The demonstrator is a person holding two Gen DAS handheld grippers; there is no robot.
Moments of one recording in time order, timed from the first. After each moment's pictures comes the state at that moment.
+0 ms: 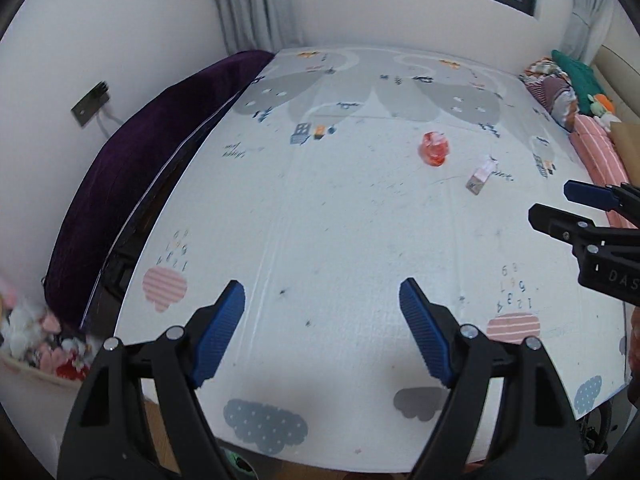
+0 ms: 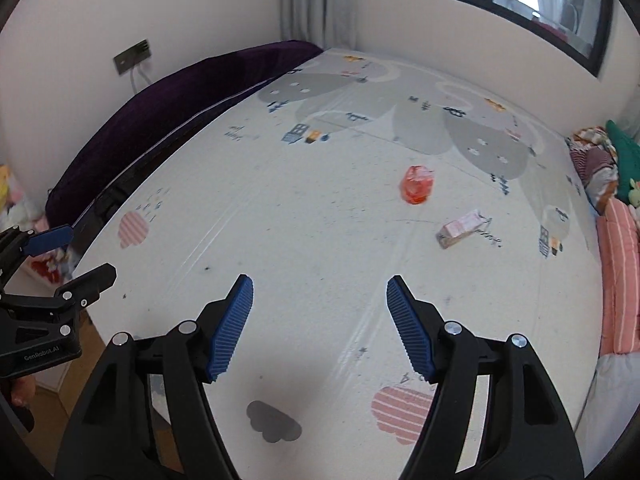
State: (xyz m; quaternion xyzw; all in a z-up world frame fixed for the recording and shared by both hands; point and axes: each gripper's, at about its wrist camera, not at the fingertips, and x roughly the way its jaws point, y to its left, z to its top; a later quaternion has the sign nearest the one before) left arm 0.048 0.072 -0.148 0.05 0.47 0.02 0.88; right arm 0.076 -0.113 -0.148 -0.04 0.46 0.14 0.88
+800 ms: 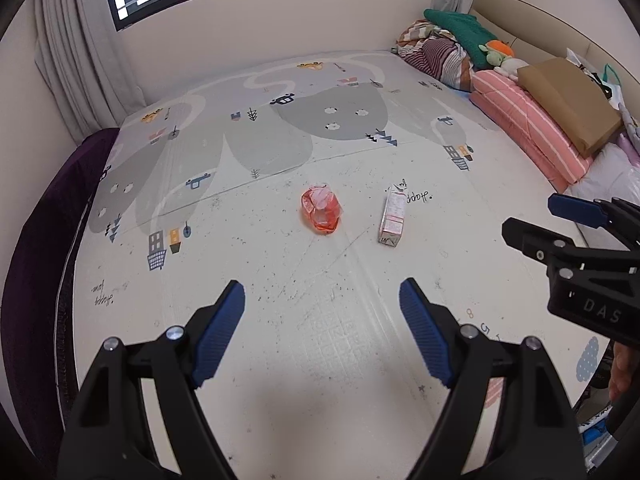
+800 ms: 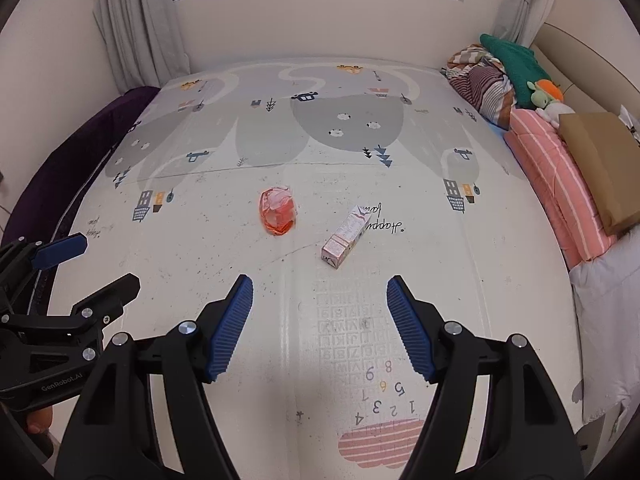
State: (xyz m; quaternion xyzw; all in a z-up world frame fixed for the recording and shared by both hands) left arm 0.259 -0.036 -0.188 0.14 0.45 -0.22 0.86; right arm 0.199 -0.213 -0.180 0.07 0.47 -0.10 0.87
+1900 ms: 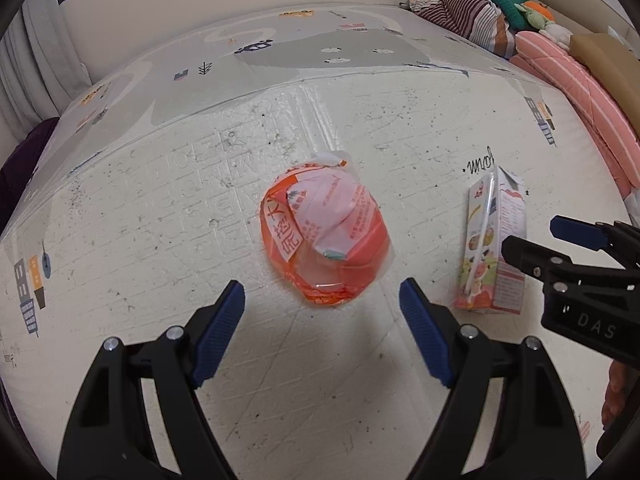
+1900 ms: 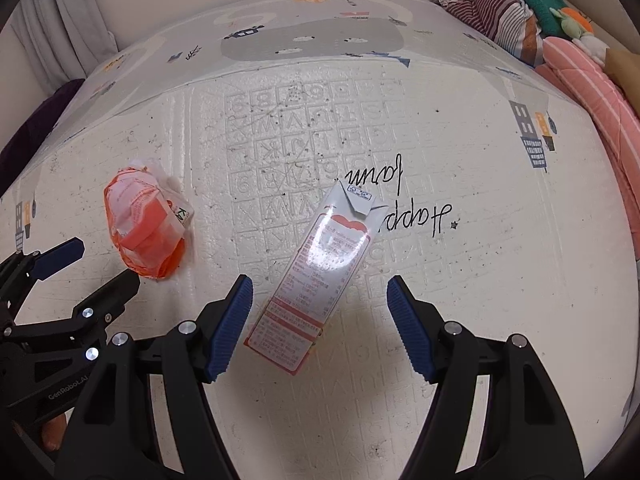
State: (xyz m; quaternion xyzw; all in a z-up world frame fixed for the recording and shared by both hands) left arm 0.448 -0.124 -0.413 0.14 0.48 -0.23 0.83; right arm 0.377 -0.299 -0.433 0.13 0.52 -0.14 0.83
